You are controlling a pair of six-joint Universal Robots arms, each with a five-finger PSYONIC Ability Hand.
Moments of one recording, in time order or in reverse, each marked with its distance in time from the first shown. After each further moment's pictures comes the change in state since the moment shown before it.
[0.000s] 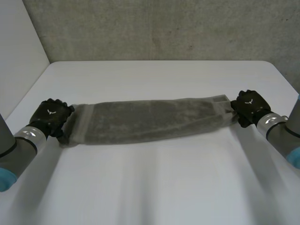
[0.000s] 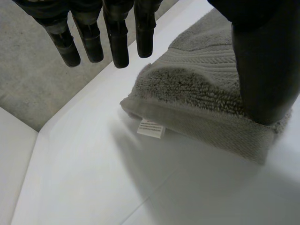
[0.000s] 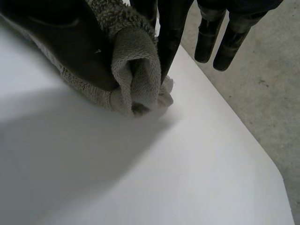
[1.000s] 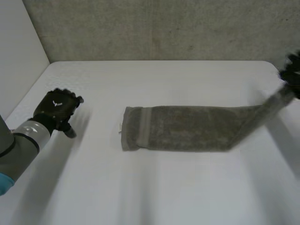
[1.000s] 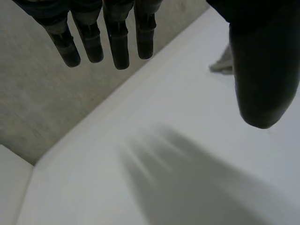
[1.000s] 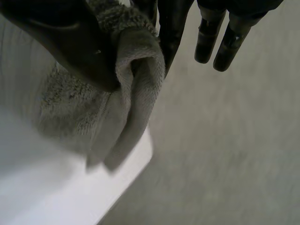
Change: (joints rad) left arm -0.084 0.163 -0.033 -0.051 0.003 -0.067; right arm -0.243 -0.248 -0.013 0.018 -0.232 -0.352; left_hand 0.015 0.017 0.000 0.000 0.013; right_hand 0.002 0.015 0.000 0.000 0.000
